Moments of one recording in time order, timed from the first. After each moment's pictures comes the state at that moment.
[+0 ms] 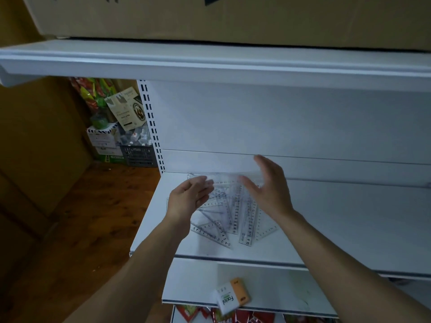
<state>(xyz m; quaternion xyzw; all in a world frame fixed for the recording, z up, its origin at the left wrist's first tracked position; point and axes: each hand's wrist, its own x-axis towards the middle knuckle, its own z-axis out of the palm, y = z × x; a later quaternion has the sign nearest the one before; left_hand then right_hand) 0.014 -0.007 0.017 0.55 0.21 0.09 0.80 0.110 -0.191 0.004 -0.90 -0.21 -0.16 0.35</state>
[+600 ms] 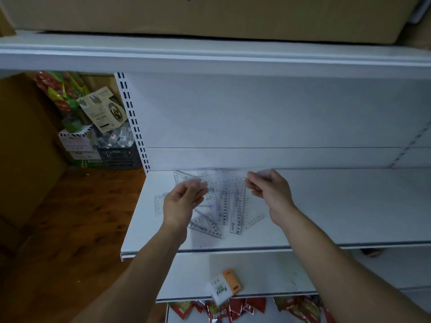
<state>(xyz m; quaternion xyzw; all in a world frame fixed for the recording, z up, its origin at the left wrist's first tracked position) -0.001 -0.020 0.002 0.57 0.17 0.11 0.80 0.069 -0.213 0.017 -0.70 0.05 0.03 0.71</state>
